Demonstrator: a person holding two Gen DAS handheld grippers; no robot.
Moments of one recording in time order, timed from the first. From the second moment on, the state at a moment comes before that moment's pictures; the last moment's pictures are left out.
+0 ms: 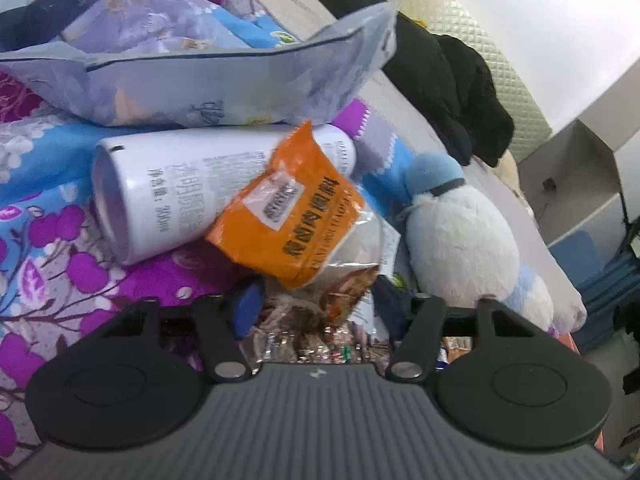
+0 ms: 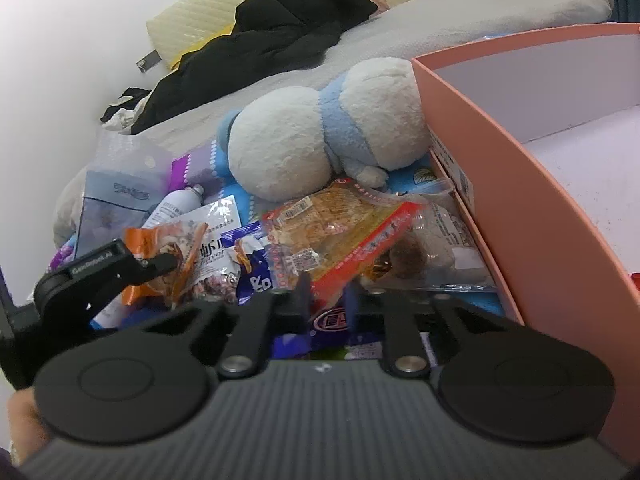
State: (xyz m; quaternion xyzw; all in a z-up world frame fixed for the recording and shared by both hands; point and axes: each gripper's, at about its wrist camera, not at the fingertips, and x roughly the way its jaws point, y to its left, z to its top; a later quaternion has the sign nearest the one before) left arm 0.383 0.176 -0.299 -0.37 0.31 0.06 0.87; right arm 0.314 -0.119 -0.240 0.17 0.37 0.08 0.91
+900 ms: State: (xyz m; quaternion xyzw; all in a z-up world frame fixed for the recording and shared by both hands) left arm 0.244 0.139 -0.270 -0.33 0.36 -0.01 0.87; right arm 0.210 -0.139 -0.205 0.14 0.37 0.10 0.91
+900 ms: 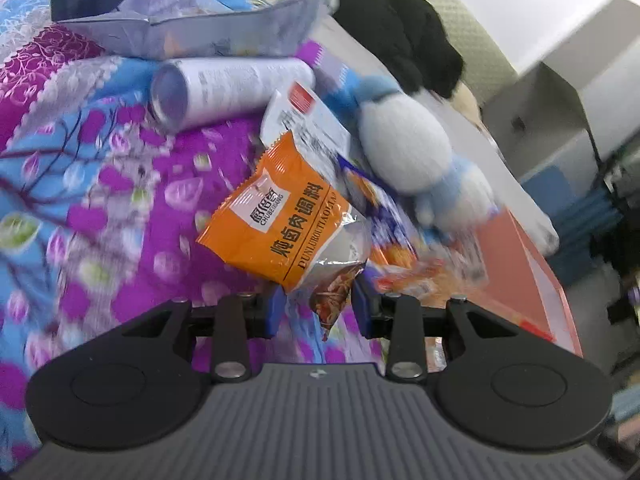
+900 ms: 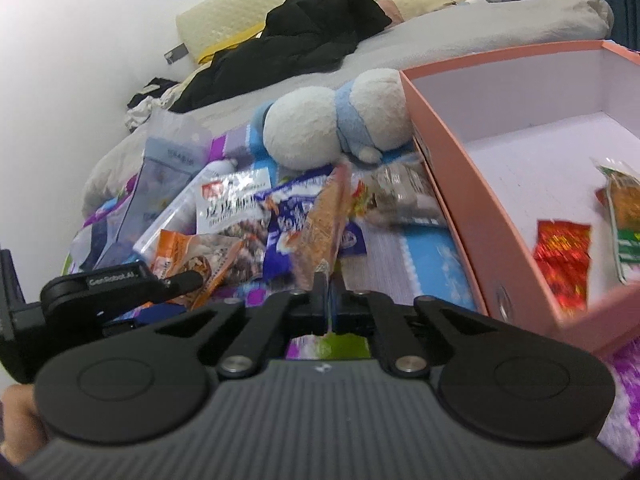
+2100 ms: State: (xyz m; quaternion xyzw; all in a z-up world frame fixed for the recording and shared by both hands) left arm 0.096 0.101 -0.266 -0.26 0.48 -0.06 0.83; right arm 0.076 -0.161 -0.214 0.08 0.47 0.10 0.87
